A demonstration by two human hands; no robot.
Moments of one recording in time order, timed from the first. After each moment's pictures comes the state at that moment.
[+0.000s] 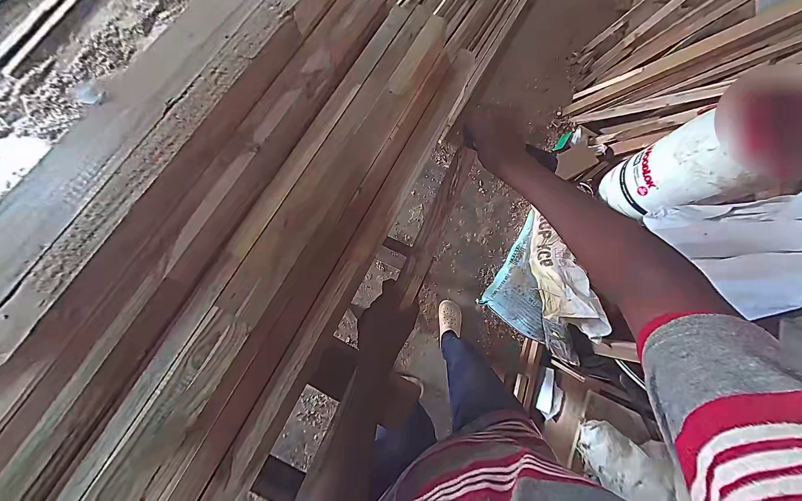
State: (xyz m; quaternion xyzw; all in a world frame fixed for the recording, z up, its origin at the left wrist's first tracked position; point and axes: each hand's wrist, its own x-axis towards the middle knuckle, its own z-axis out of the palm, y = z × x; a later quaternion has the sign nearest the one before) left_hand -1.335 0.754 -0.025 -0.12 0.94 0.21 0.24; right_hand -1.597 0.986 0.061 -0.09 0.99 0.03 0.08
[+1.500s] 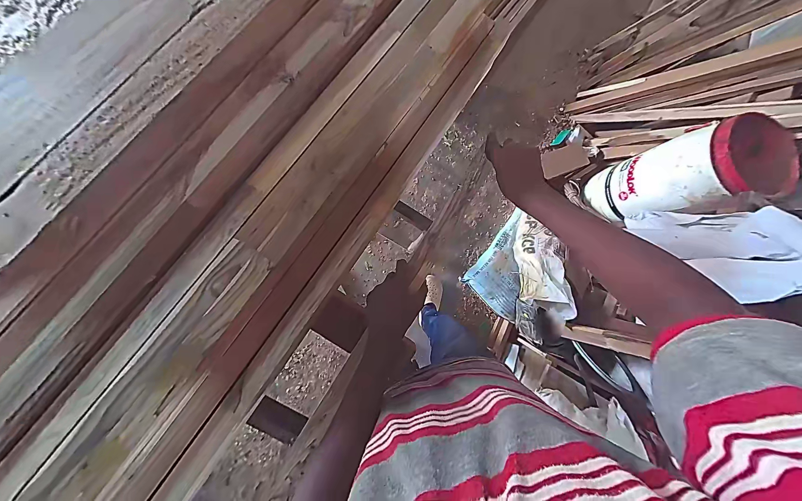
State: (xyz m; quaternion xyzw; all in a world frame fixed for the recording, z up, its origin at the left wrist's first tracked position) left_hand -1.300 0.754 -0.016 -0.09 0.93 0.22 0.28; right_hand -1.510 0.963 0.060 -0.07 0.98 0.10 0.14
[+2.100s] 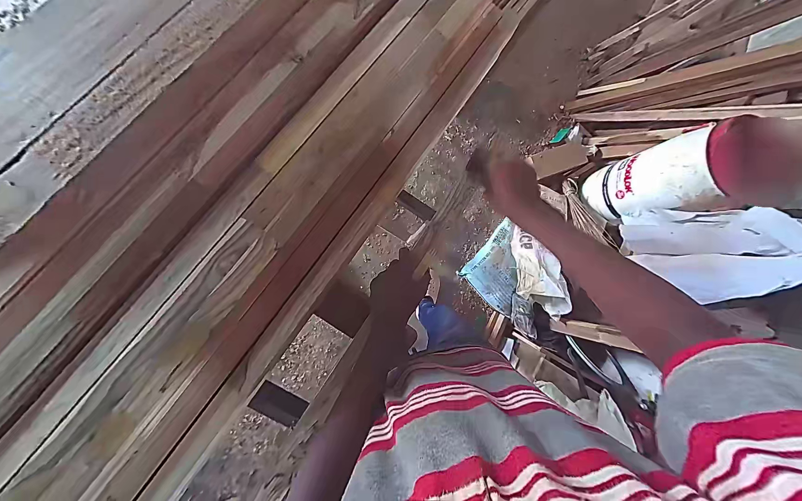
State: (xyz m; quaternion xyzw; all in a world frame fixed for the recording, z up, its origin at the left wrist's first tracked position) left_hand -1.301 0.755 -0.016 -0.09 0.93 0.22 0.29; right_hand -1.453 0.932 0.085 -0.06 0.98 0.03 0.18
